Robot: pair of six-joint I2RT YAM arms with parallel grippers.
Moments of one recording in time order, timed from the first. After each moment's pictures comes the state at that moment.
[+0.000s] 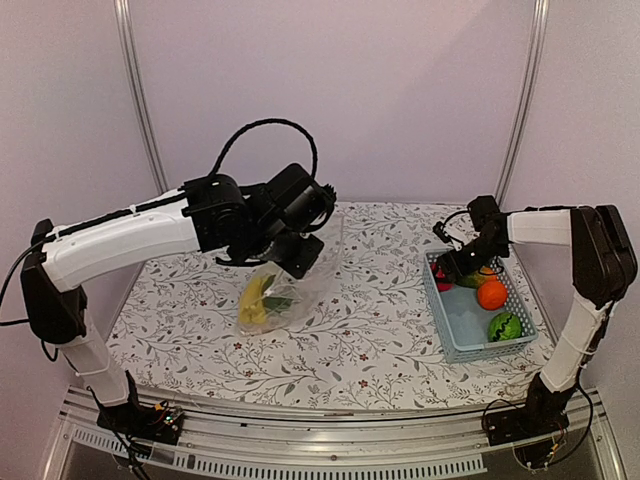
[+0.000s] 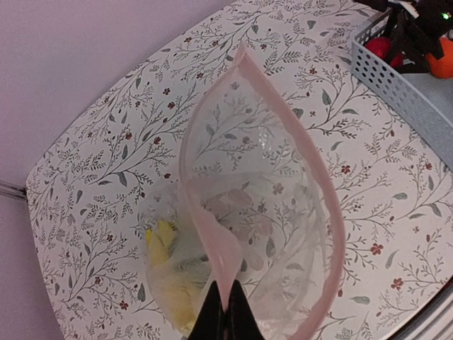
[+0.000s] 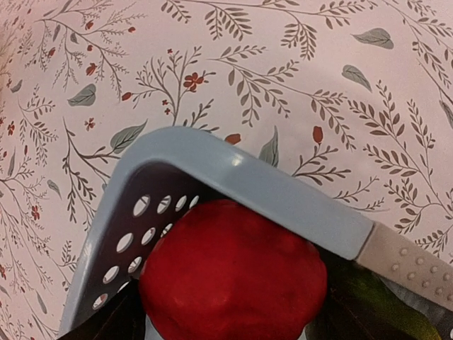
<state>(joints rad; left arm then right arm) -1.11 1.71 1.69 -0.93 -0.55 -0.24 0.17 1.80 1.15 -0.49 -0.33 -0.28</state>
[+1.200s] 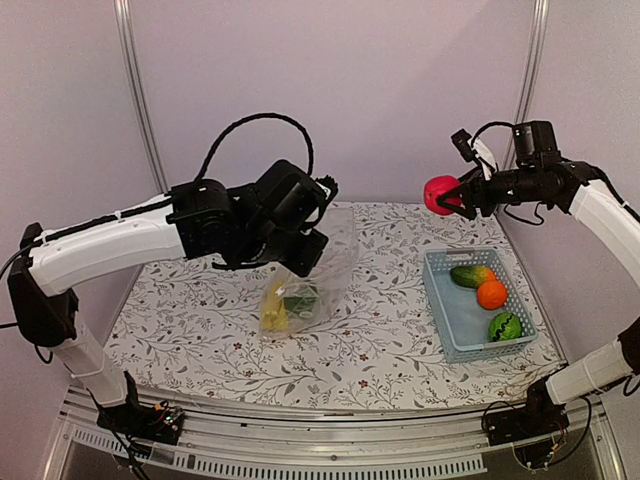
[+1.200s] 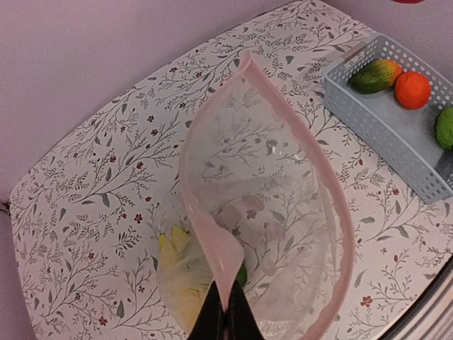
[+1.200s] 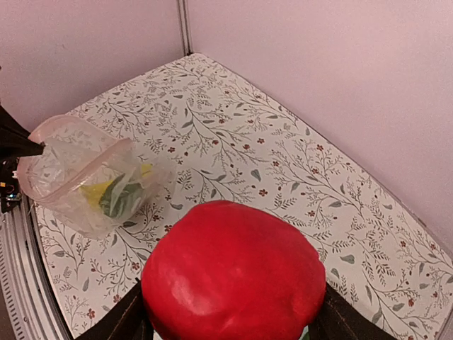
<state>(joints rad) -1.14 1.65 1.64 -0.81 -0.53 -0.26 0.25 1.35 1.39 -0.66 -0.52 -0.33</state>
